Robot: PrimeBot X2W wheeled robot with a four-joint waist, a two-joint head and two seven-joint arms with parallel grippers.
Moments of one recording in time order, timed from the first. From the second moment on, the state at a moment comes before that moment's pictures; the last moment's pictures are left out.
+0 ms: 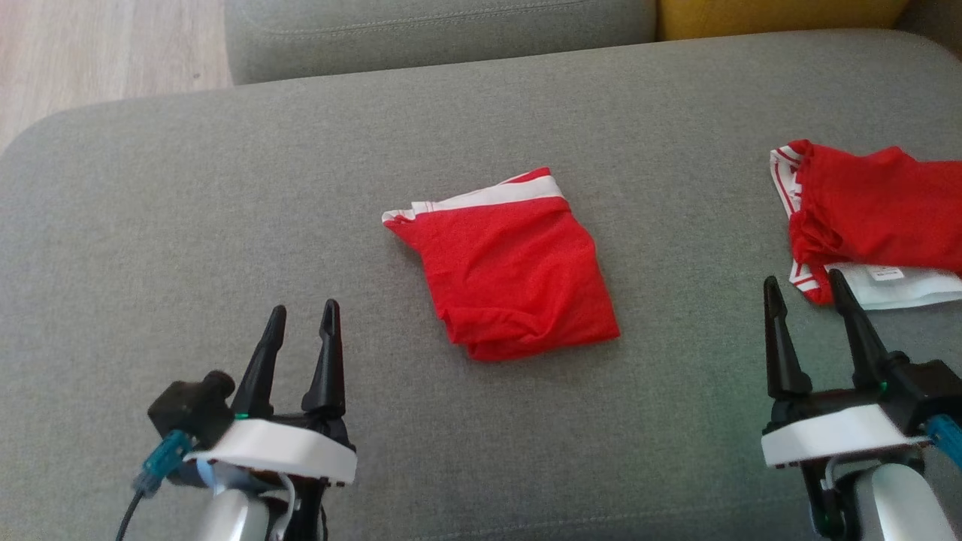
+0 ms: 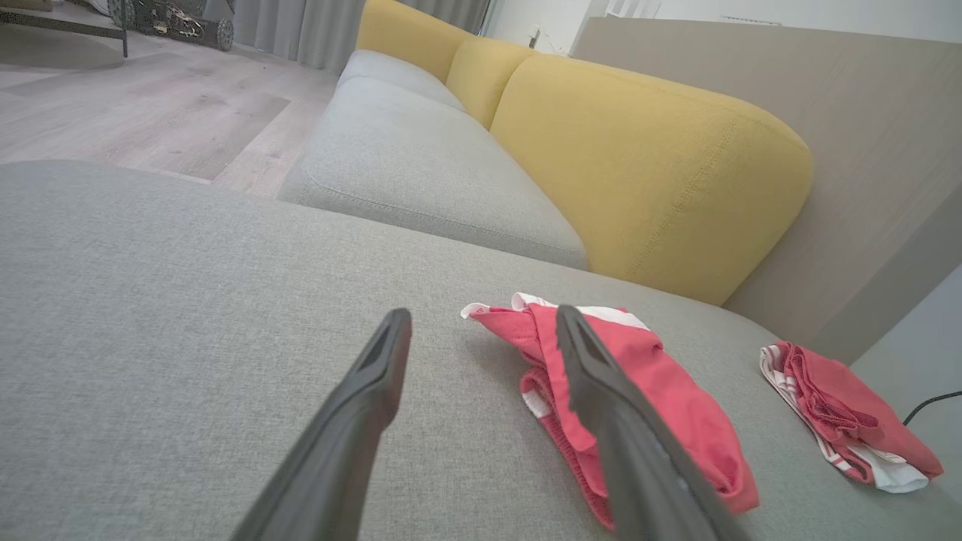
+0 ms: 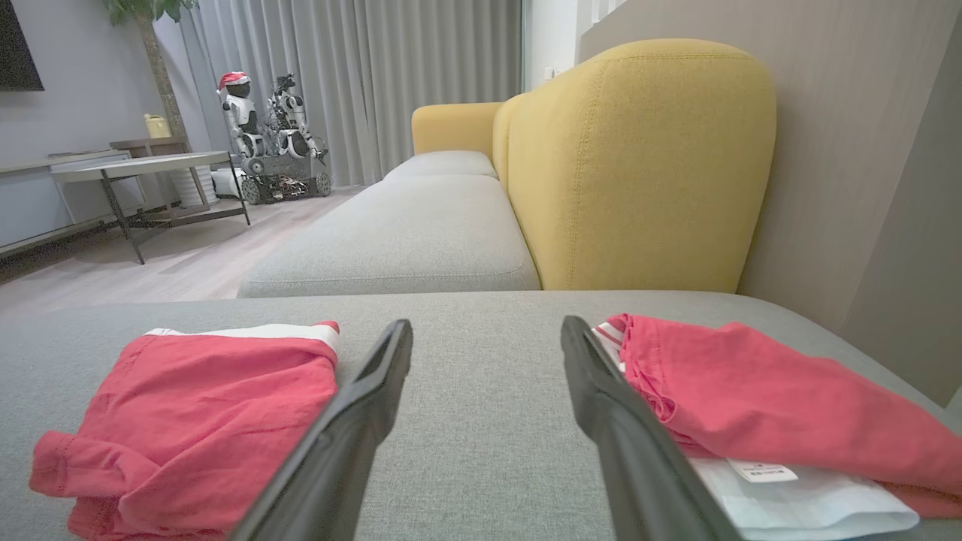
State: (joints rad) left arm -0.02 0.05 -0.23 0.14 -0.42 -0.01 -0.25; right arm -0.01 -0.09 -0.01 0.12 0.10 0.13 -0.21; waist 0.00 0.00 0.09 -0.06
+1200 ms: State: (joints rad) left arm -0.17 0.05 -0.28 0.17 -0.41 -0.03 -0.25; right arm -0.62 -0.32 0.44 0.50 0.83 0.13 0.53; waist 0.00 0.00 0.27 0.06
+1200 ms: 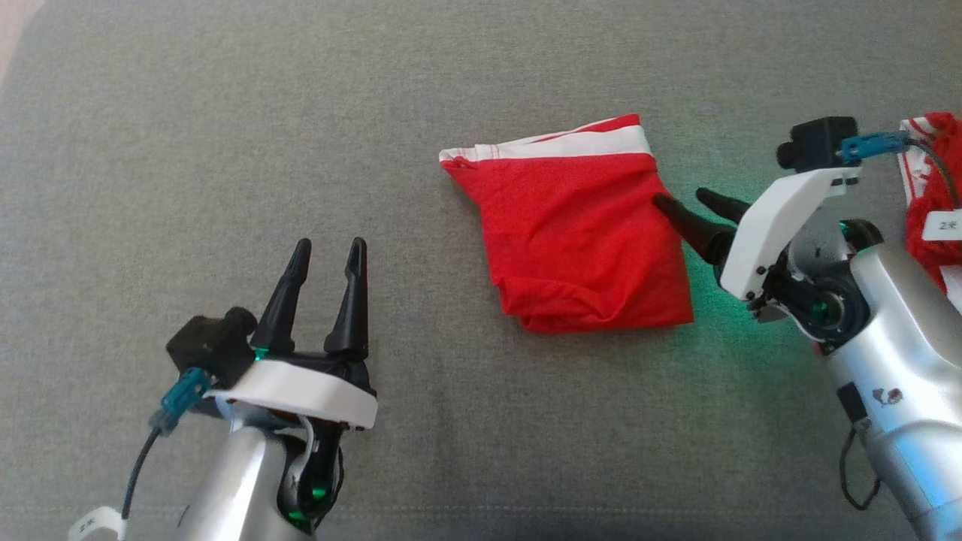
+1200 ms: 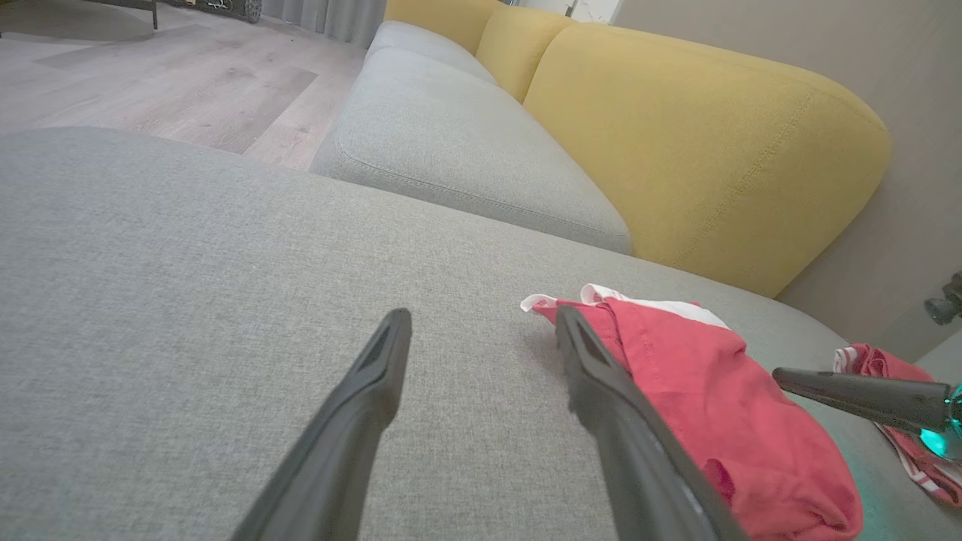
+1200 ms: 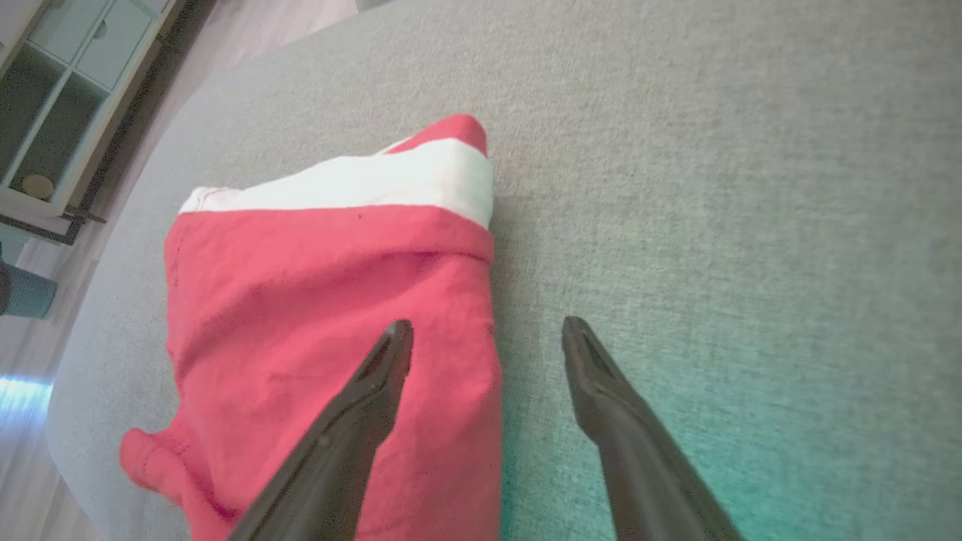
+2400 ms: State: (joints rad) left arm -0.17 0.05 -0.28 0.16 -0.41 -0.03 -0.25; right arm -0.79 -0.60 0.82 0.58 0.67 0.13 0.25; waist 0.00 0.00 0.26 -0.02
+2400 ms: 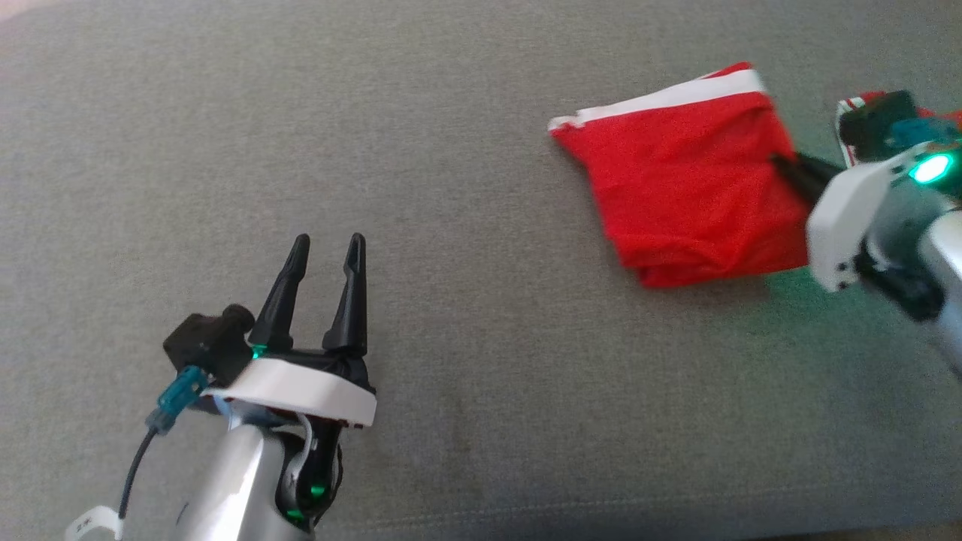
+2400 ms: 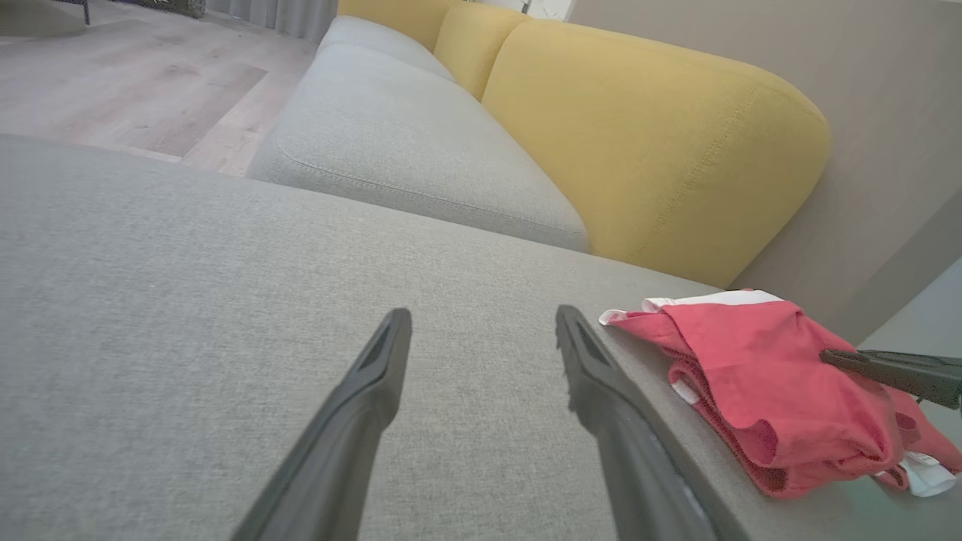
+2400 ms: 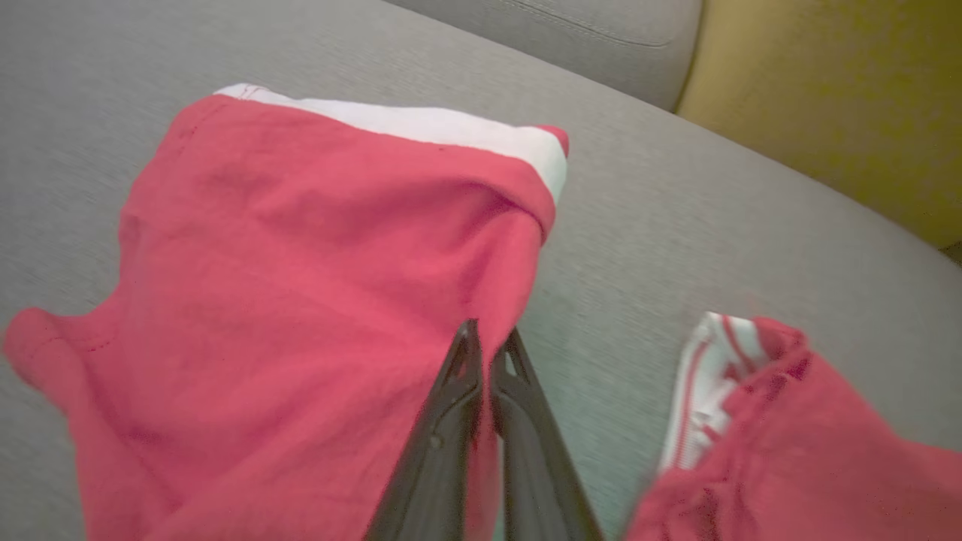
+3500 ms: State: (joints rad) left arm -0.22 0.05 -0.25 0.16 -0.37 -0.06 -0.25; right arm -0.89 -0.76 0.55 0.86 0.38 0.13 0.31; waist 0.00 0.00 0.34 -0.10
